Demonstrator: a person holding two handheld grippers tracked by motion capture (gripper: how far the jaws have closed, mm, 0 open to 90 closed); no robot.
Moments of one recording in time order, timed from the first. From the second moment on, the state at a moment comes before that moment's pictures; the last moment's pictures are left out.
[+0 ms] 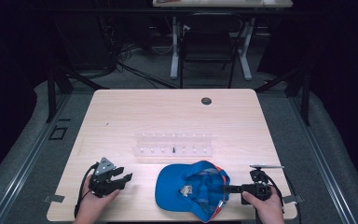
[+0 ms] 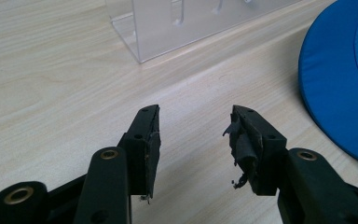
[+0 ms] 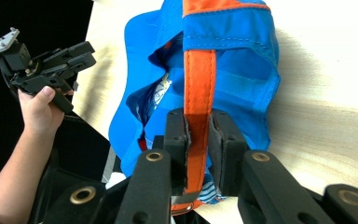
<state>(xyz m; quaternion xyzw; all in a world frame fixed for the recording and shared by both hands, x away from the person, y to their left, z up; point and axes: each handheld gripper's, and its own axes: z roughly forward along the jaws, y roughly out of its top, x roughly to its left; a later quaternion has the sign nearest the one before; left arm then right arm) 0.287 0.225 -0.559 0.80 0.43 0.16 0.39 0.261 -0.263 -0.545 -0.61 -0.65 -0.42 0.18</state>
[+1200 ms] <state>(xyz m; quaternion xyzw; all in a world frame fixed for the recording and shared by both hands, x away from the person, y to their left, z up) 0.286 0.222 -0.560 0.80 0.43 0.16 0.38 0.297 -0.217 -0.442 -0.60 -0.75 -0.26 0.11</state>
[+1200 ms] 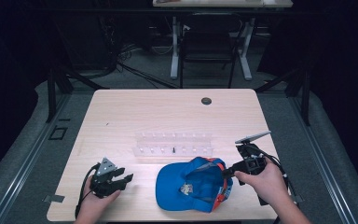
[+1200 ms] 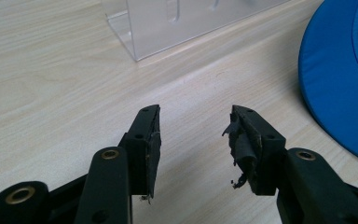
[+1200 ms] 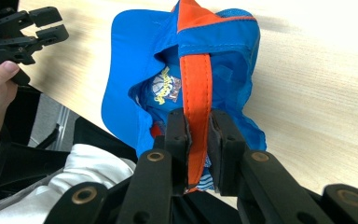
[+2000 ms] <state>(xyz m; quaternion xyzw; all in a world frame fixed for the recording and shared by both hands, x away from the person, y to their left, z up) 0.286 0.222 -0.561 0.80 0.43 0.16 0.38 0.321 -0.180 -0.382 -0.59 -0.75 -0.25 0.18</state>
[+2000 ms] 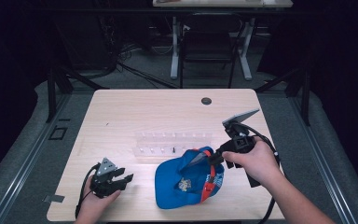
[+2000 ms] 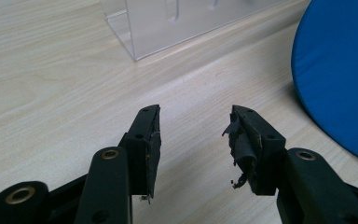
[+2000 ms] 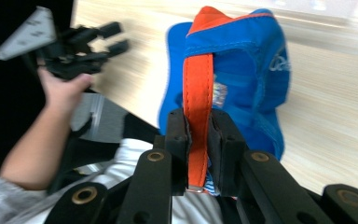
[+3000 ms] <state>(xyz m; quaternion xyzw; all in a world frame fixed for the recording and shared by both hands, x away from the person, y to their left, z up) 0.287 0.221 -0.561 0.81 0.43 0.16 0.38 0.338 -0.154 -0.382 -0.53 -0.67 -0.41 0.34</state>
